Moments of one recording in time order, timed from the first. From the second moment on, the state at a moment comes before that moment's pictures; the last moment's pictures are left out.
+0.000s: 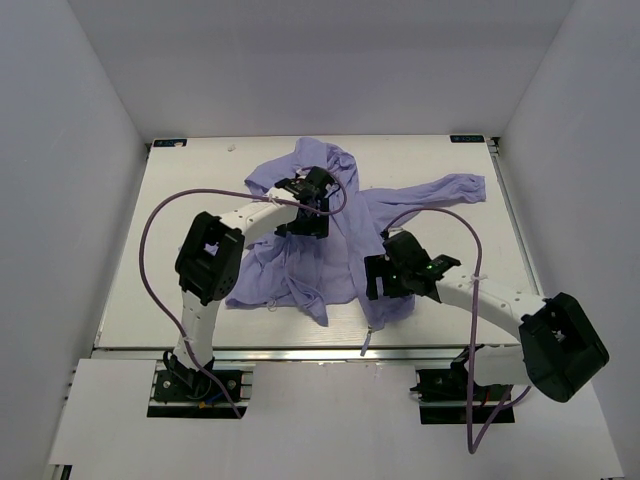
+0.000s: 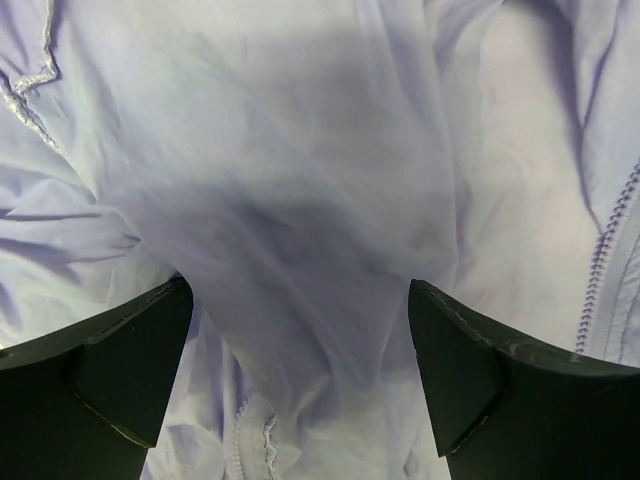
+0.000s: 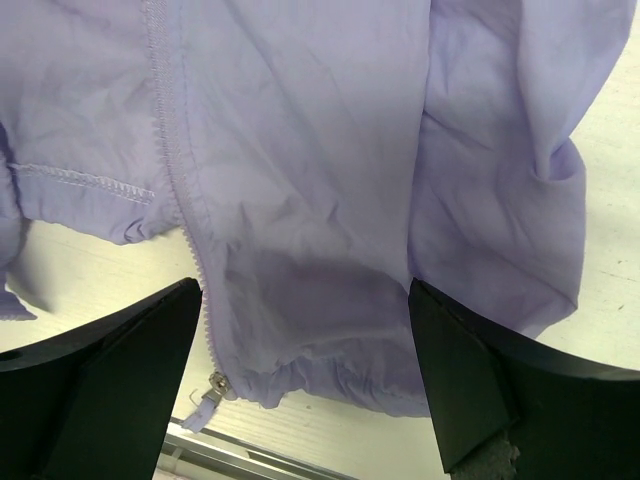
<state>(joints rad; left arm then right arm) -0.62 2.08 1.64 -0.75 -0.32 -0.51 0.67 1.29 0.67 -0.39 0.04 0.41</state>
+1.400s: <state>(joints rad) -0.80 2.22 1.96 -0.80 -0.13 -0.51 0.66 0.97 0.60 -0.37 -0.04 0.35</state>
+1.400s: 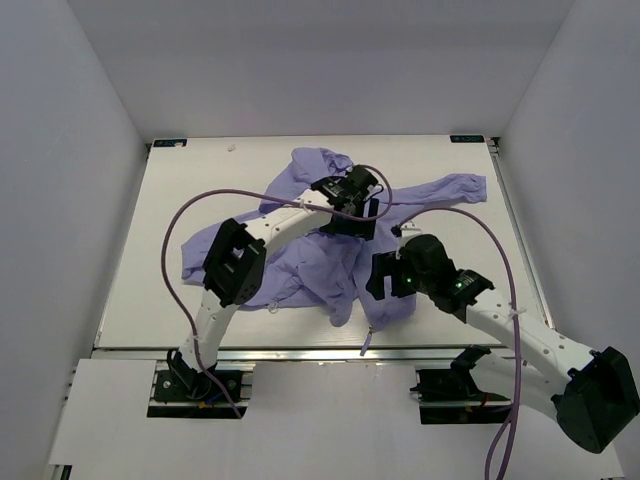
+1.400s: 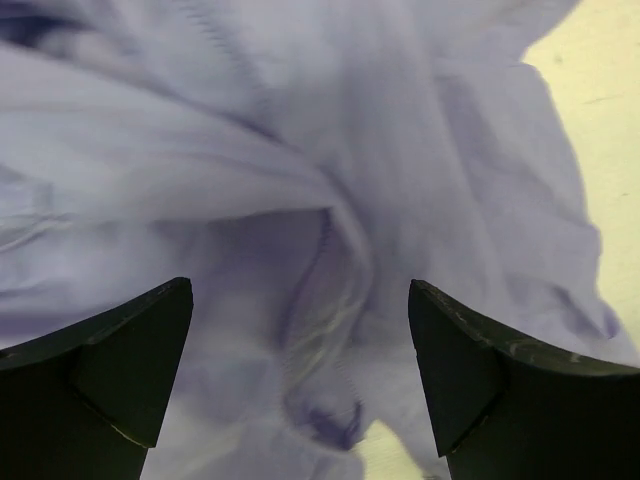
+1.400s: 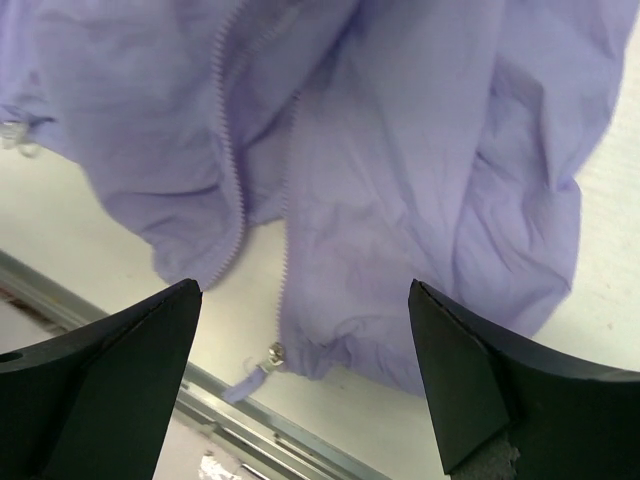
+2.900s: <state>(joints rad) -0.52 2.02 1.47 -0.52 -0.13 -0.52 0.73 1.48 0.86 -0.33 -0.03 0.39</state>
